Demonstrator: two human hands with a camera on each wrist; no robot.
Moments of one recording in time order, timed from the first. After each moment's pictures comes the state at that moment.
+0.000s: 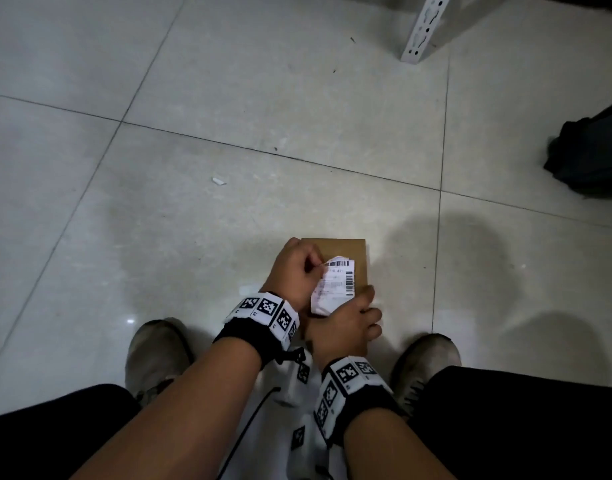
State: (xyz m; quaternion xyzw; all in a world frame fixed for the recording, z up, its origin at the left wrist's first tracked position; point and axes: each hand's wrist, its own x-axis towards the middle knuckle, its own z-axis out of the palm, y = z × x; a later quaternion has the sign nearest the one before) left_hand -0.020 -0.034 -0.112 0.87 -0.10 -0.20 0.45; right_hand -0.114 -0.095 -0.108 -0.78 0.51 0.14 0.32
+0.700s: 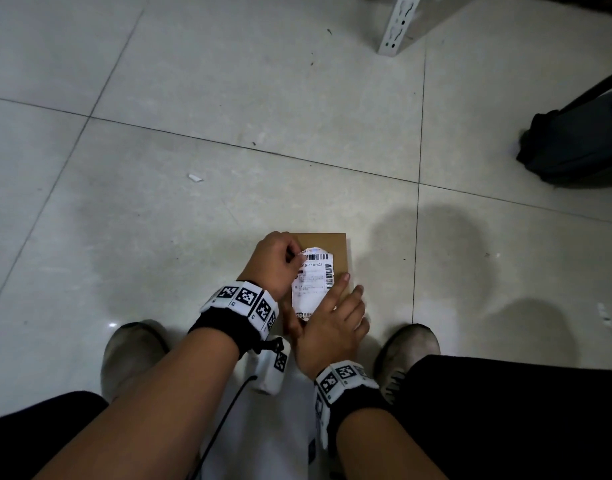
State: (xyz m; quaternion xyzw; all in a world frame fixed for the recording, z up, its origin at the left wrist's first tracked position) left_hand -0.007 -0.036 -0.110 0.89 -0.12 -0.22 0.39; right_hand -0.135 -0.094 -0.121 -0.90 0.37 0.14 0.20
